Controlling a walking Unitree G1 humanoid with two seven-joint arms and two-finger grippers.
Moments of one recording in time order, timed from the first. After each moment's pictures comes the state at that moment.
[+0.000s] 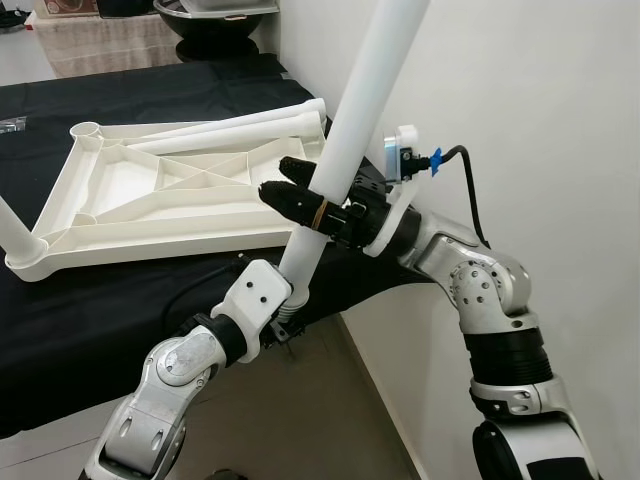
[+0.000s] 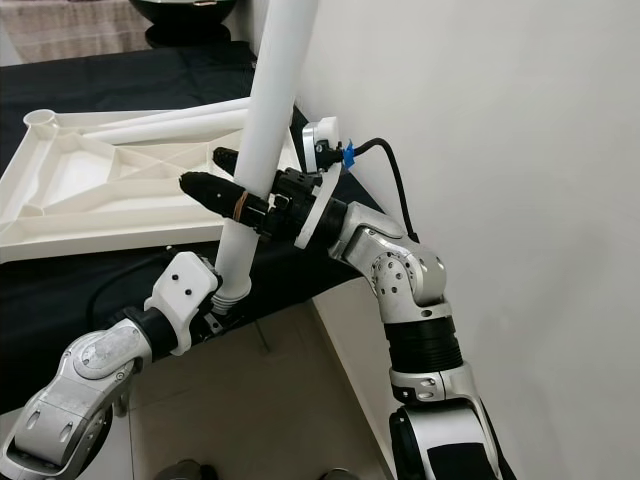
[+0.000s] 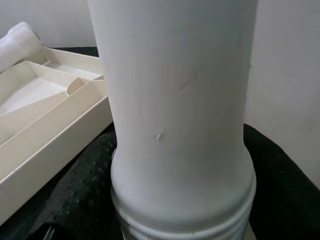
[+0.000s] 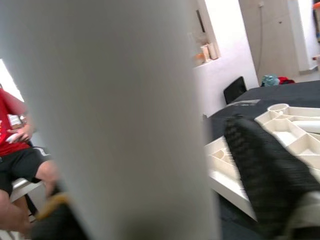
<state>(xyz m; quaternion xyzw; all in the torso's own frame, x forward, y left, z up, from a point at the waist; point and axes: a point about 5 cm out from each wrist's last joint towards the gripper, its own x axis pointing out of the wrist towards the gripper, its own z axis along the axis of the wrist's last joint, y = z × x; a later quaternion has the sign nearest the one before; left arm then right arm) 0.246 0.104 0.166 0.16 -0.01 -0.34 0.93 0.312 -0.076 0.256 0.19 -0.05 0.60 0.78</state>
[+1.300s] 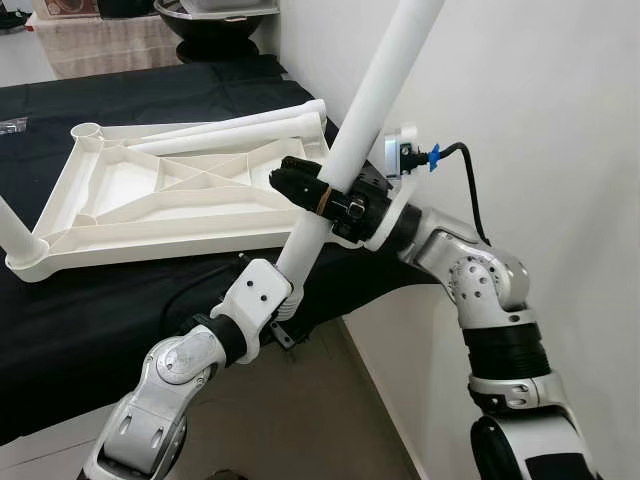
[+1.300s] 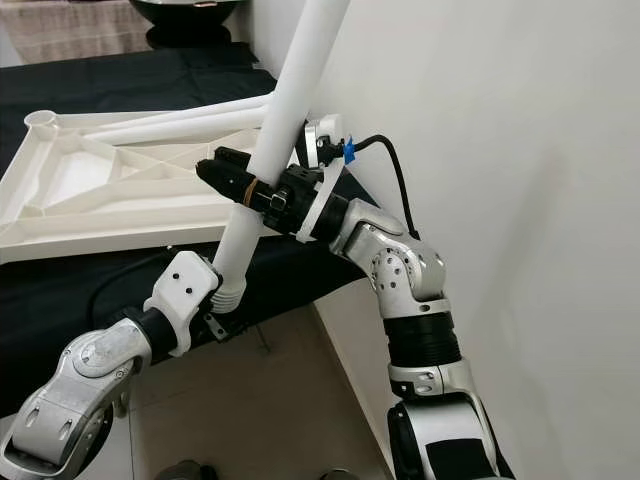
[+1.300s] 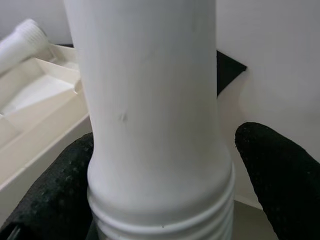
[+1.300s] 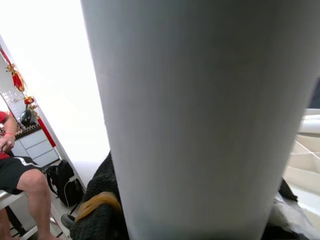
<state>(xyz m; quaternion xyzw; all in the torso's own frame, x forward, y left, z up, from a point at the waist) 0.248 0.106 0.169 0.18 -0.01 -0.32 0.93 0.322 -0.078 0.259 0.19 -0.06 0.57 0.80</state>
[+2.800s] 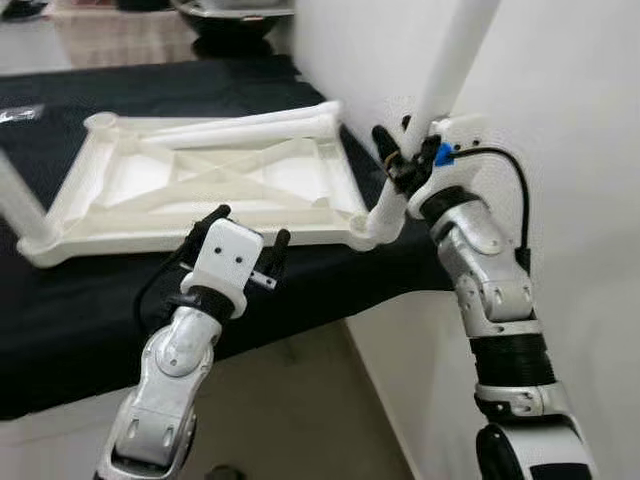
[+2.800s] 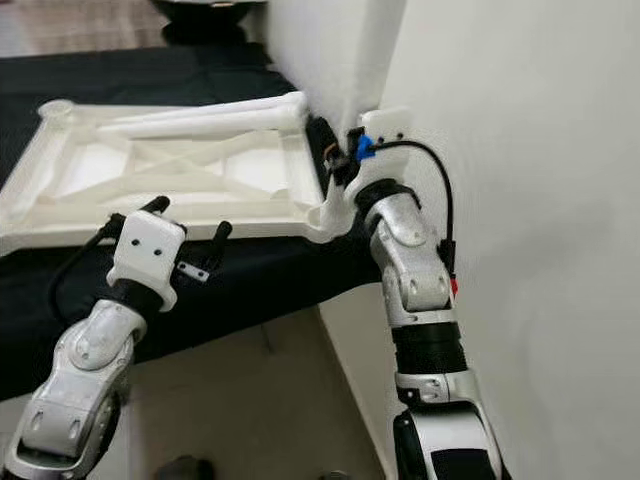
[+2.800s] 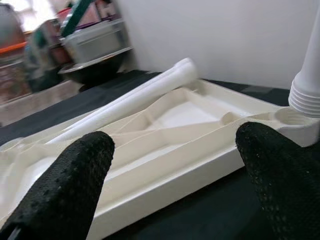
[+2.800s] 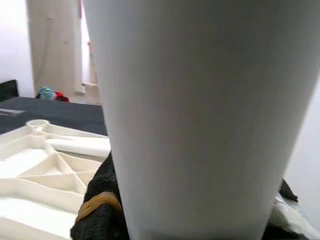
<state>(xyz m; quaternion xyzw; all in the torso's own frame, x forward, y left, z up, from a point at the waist) 0.254 0.118 0.202 0.14 -0.13 -0.09 0.98 0.348 -0.137 0.258 -0.04 -0.17 0.13 0.98</state>
